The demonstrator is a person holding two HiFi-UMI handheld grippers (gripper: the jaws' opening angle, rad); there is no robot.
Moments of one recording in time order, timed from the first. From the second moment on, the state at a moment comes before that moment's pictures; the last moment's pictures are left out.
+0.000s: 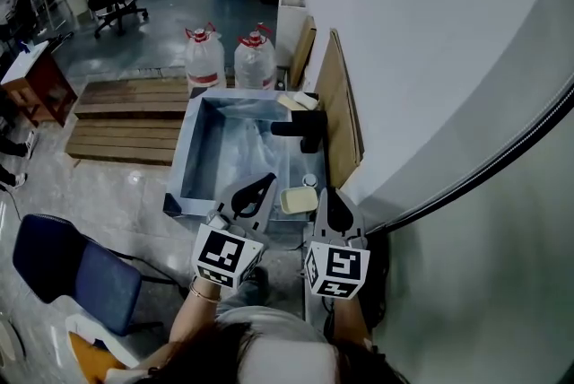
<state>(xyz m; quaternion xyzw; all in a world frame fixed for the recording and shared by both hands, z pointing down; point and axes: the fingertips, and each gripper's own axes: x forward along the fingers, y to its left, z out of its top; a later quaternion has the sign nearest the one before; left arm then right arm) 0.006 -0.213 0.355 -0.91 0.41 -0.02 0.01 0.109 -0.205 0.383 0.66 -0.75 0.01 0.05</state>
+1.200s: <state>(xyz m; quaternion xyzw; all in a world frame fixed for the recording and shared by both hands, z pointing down) 0.009 -0.182 0.349 -0.91 0.41 -0.02 0.02 0.113 -0.172 0.362 0.66 -0.75 -0.01 0.05</state>
